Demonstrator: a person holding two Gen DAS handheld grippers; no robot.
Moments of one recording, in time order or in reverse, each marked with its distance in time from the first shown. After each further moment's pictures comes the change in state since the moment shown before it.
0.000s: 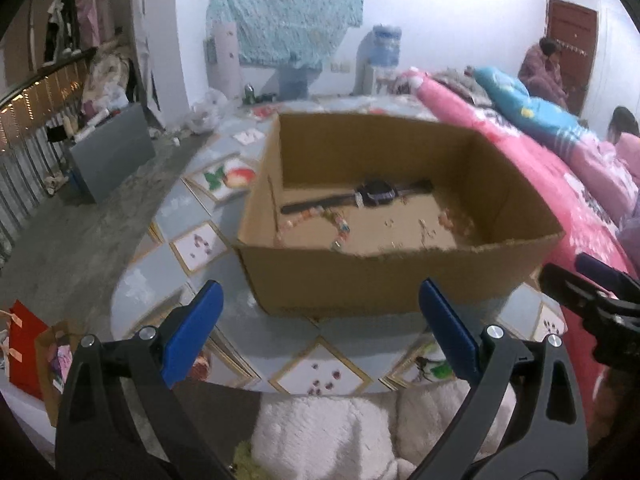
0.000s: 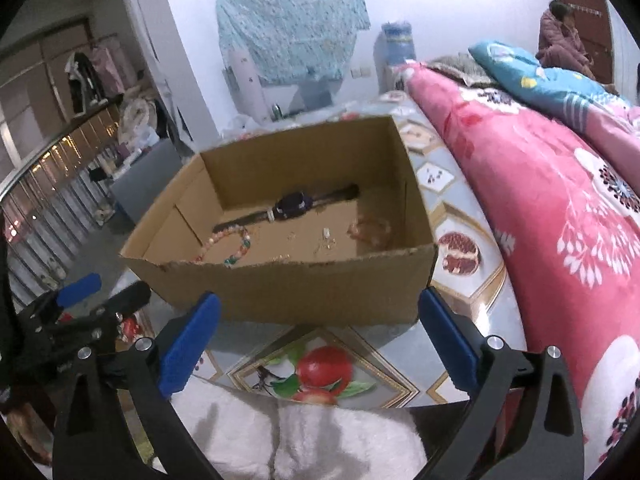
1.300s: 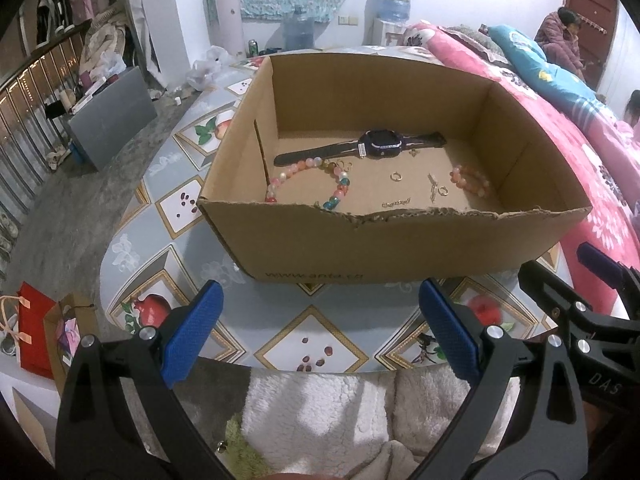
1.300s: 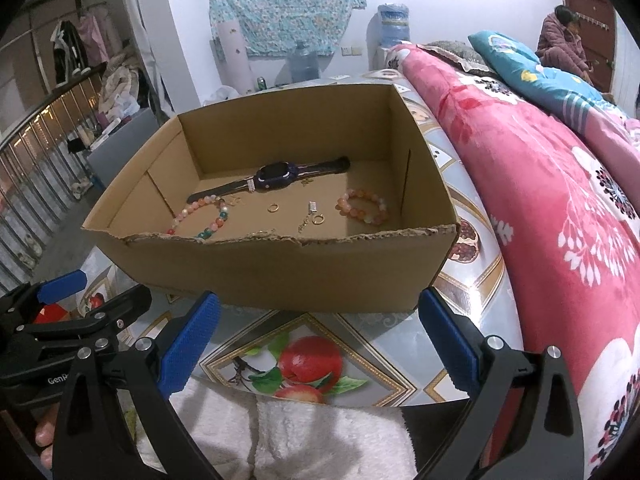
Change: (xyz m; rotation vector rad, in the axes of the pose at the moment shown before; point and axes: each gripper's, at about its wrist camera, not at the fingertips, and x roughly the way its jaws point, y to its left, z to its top) left arm 0.032 -0.010 0.000 -0.010 0.162 0.044; right arm 0.028 0.009 -0.002 -0.045 0.078 -0.083
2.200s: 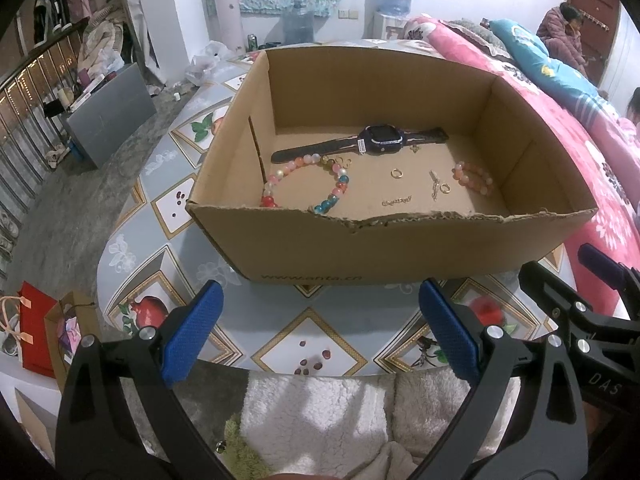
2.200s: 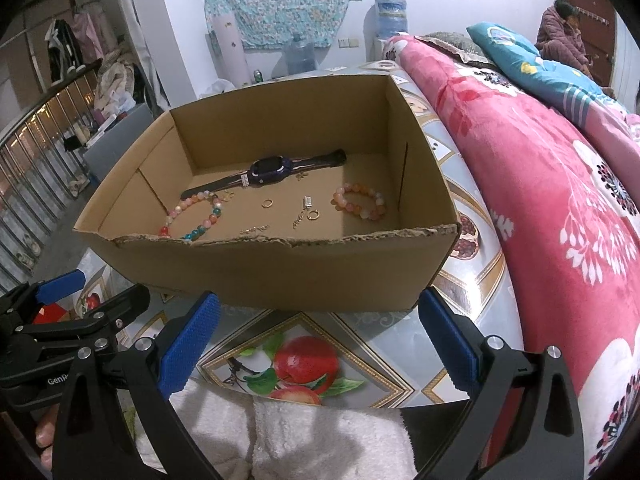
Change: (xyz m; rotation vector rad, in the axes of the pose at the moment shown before) left arm 0.006 -0.003 0.002 0.003 0.023 0.002; right arm 0.007 -0.004 0.001 0.011 0.027 -0.004
